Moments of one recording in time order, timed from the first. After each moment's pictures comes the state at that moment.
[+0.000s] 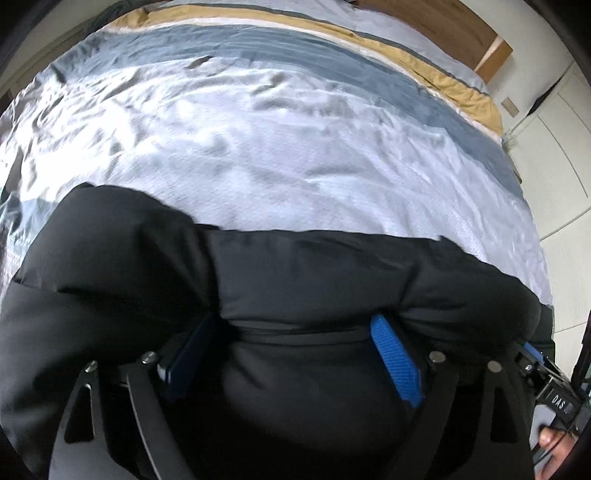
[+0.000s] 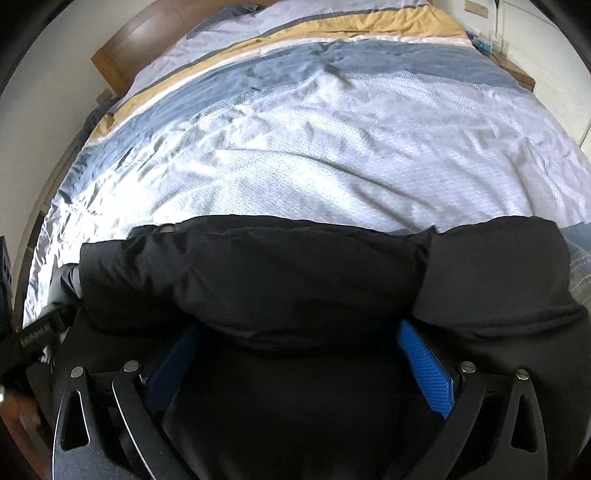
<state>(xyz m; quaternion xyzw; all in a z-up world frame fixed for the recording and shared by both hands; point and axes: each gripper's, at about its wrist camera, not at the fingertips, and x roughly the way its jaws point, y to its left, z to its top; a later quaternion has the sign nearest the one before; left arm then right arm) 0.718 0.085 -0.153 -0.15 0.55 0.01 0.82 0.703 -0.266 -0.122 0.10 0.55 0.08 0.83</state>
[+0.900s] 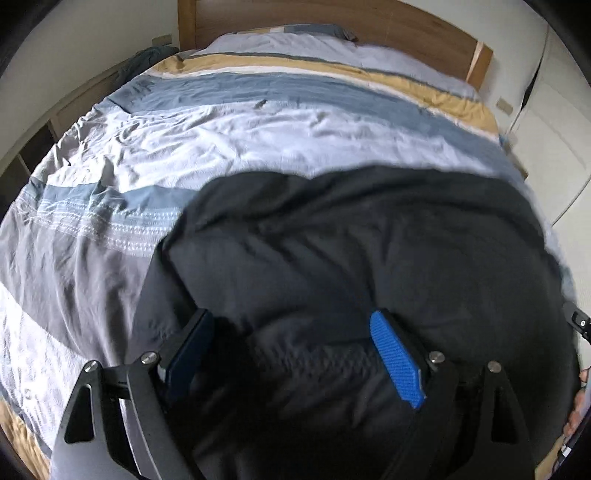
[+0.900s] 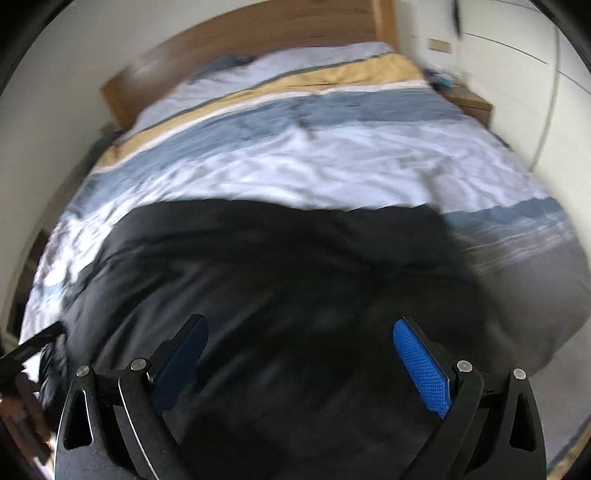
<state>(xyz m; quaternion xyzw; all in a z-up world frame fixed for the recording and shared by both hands) 0.575 0.117 -0.102 -0.07 0.49 0.06 0.87 0.577 -0.266 -0.057 0.09 0.48 0.05 0.87</state>
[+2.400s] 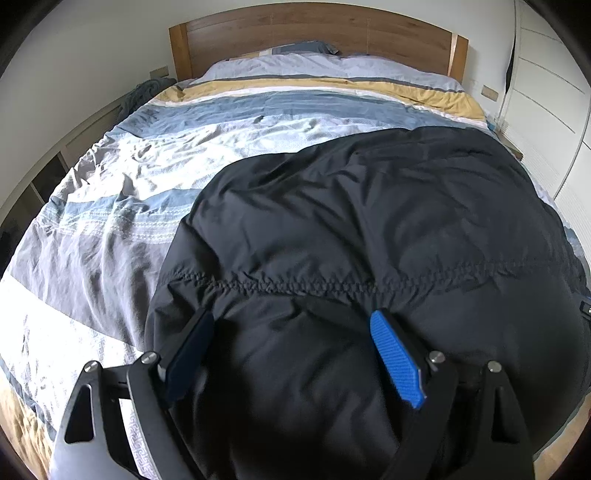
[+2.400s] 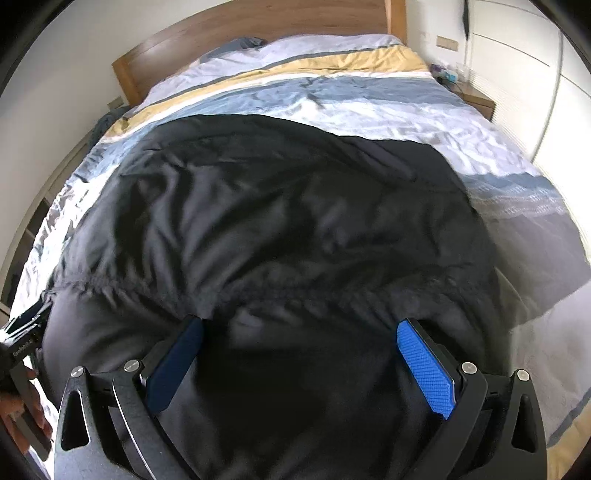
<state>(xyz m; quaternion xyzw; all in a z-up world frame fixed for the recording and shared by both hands) 0.503 0.098 -0.104 -0.01 0.44 0.06 0.89 0.511 -0.277 -0.071 0.06 0.50 0.03 0.87</state>
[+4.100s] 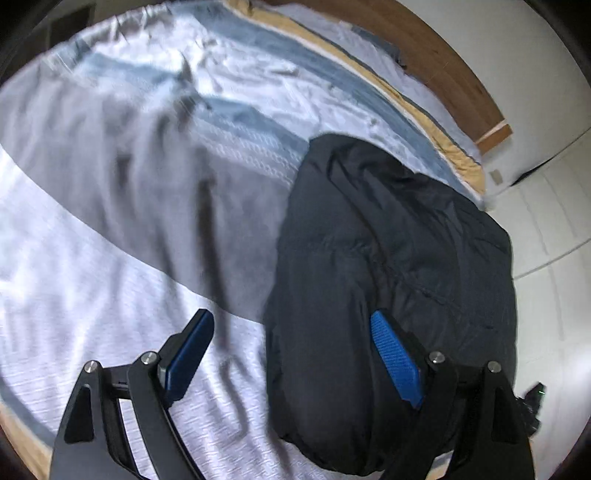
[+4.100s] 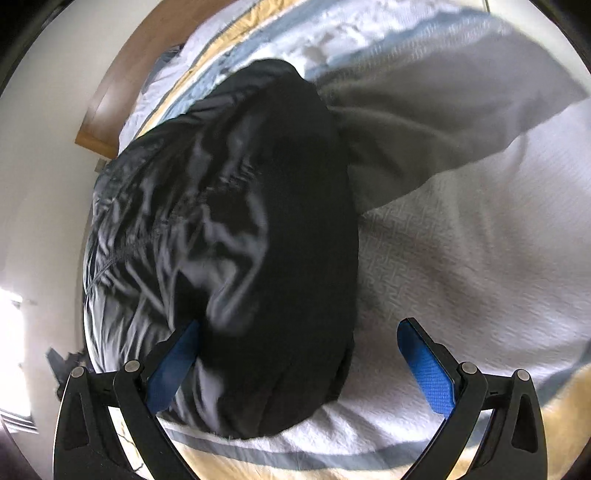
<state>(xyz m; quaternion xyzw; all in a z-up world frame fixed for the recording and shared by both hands) 0.475 0.265 -0.132 -0.30 0.49 0.00 0.82 0.471 -0.424 -0.135 0.33 0.57 0.07 0.75</state>
